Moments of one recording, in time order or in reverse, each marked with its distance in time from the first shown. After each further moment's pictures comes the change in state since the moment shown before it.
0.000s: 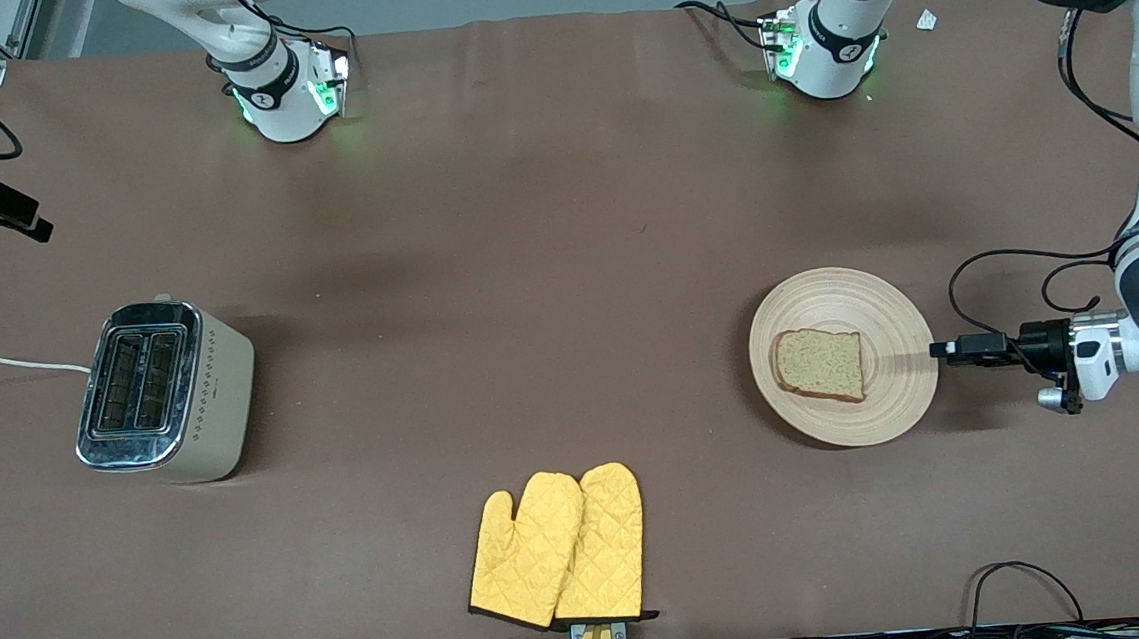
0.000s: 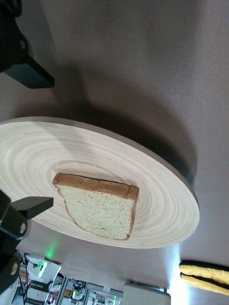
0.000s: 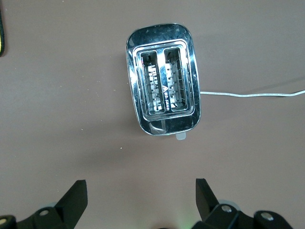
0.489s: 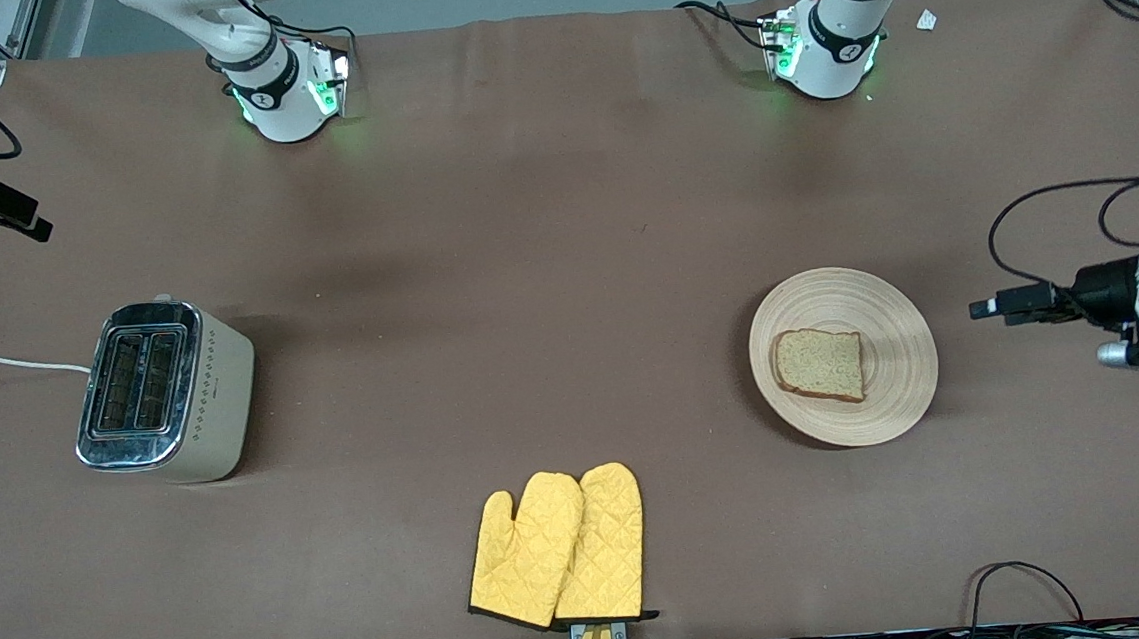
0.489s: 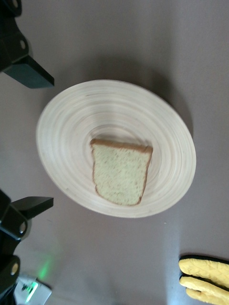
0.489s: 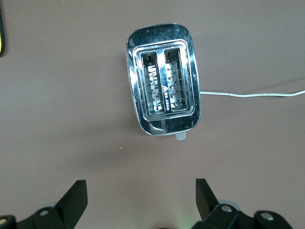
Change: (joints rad) left arm -0.030 -0.312 0.005 -0.137 0.104 -0.012 -0.172; right arm 0.000 0.000 0.000 0.001 0.000 -0.001 0.000
